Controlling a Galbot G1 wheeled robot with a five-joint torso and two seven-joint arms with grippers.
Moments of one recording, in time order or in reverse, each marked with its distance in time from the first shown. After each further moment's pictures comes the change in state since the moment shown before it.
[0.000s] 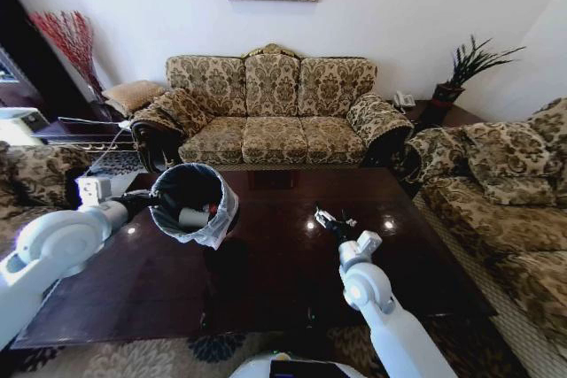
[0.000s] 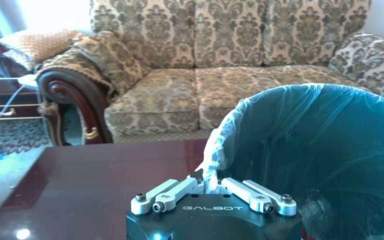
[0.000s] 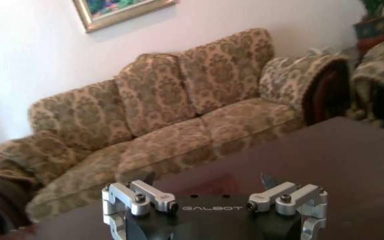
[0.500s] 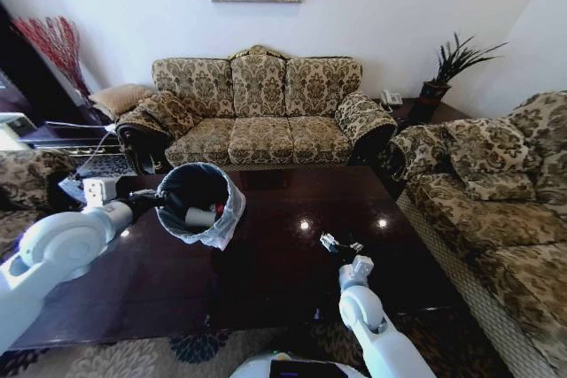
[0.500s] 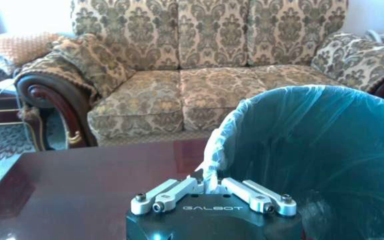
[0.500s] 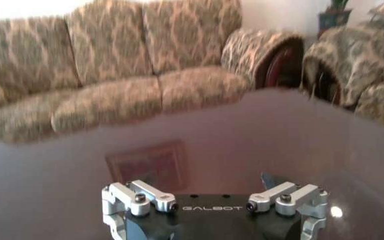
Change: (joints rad) left arm -0.001 0.004 0.008 -0.029 0.009 0.000 0.009; right arm -0.026 0.020 0.000 -0.254 -0.120 0.035 -0.001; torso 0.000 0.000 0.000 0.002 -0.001
